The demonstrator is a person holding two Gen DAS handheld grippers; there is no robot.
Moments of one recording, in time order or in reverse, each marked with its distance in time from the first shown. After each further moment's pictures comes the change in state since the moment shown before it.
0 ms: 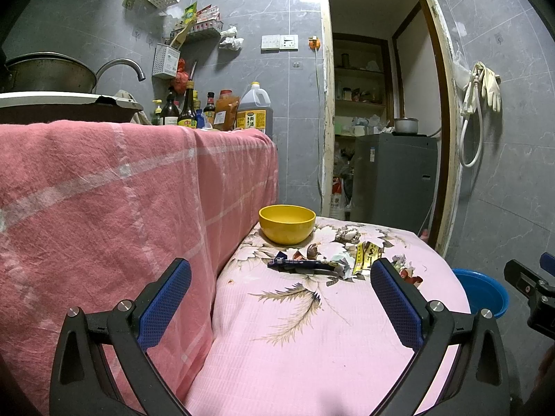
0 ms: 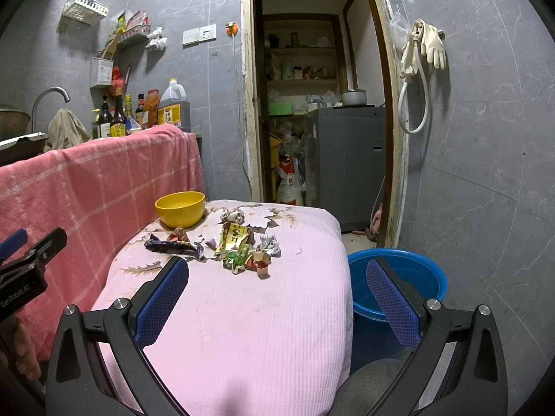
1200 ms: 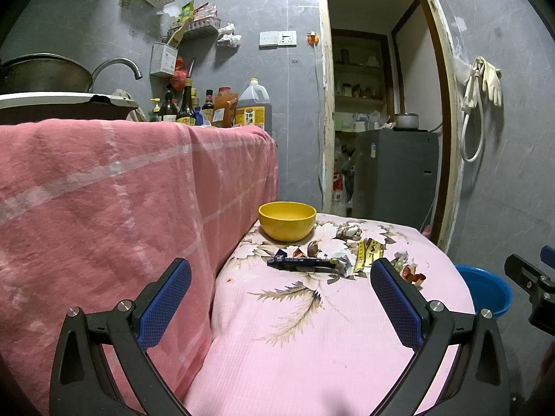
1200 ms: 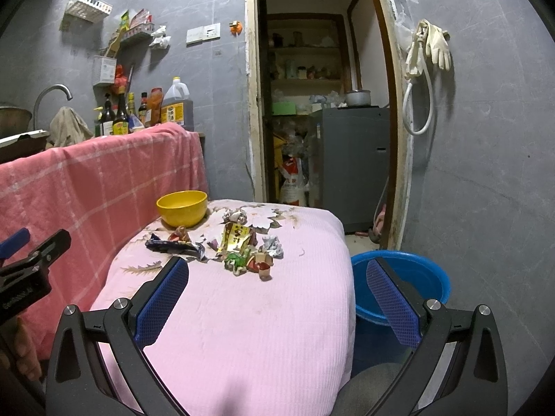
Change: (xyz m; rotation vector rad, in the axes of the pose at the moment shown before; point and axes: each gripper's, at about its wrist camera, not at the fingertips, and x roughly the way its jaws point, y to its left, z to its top) left arm 0.011 -0.003 -0.002 0.012 0.012 0.004; right arm 0.003 0.000 0.002 -0.014 -0.010 0.014
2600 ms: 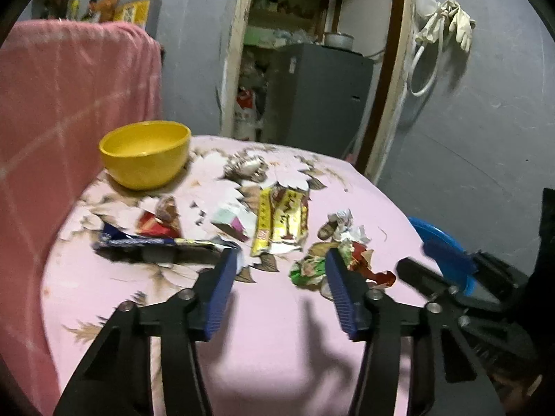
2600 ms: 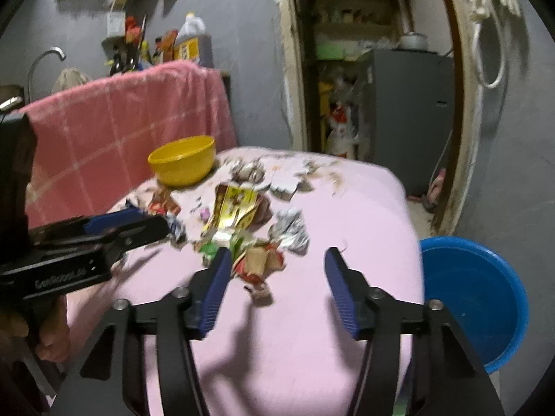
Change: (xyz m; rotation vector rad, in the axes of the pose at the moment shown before) left arm 0.198 -0.074 -0.003 0.029 0.372 -0.421; right arm 0.172 -0.025 -0.013 -0.038 0.253 0.229
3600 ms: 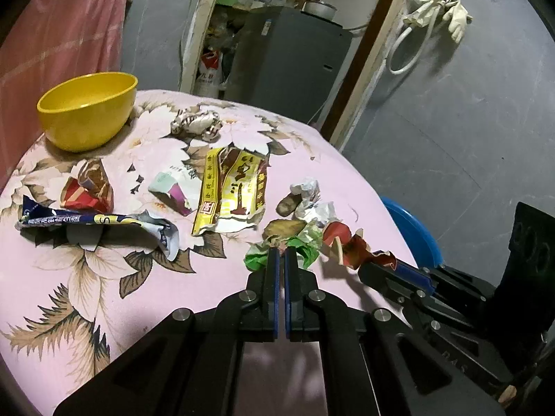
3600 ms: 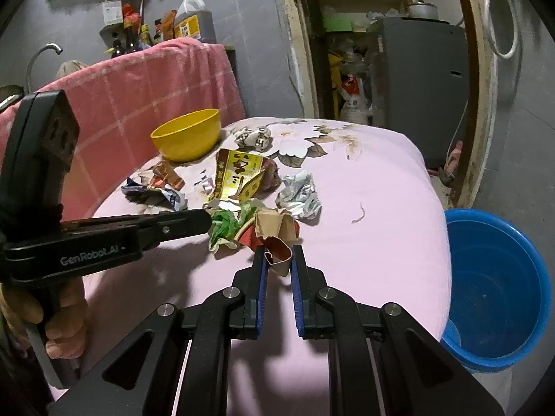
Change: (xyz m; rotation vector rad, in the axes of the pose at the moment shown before) left arm 0.031 -0.004 -0.001 -0.051 0.148 -0.173; right arm 0.021 -0.010 -0.011 0.043 0.091 0.064
